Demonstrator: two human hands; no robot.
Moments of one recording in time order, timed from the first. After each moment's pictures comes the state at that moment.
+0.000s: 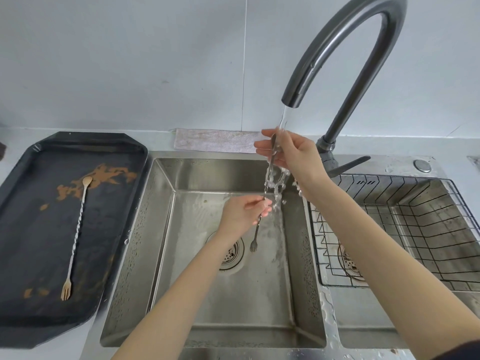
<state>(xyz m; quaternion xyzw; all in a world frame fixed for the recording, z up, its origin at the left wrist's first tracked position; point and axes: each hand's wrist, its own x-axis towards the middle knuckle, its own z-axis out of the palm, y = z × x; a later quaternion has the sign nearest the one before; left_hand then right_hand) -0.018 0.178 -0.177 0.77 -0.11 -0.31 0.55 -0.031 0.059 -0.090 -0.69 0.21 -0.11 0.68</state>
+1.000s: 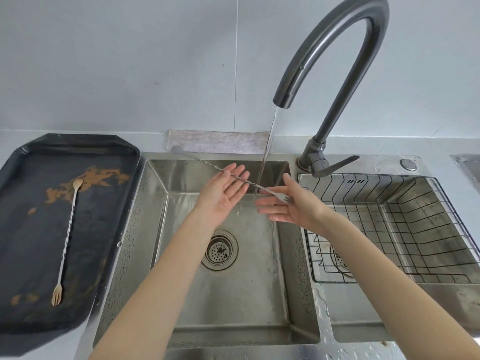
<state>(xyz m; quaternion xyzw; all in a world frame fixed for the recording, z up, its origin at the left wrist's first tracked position) 0.012 0.185 -0.144 0.42 0.12 -0.37 0.82 -0.077 0.043 -0.141 -0.58 0.30 0.15 0.74</state>
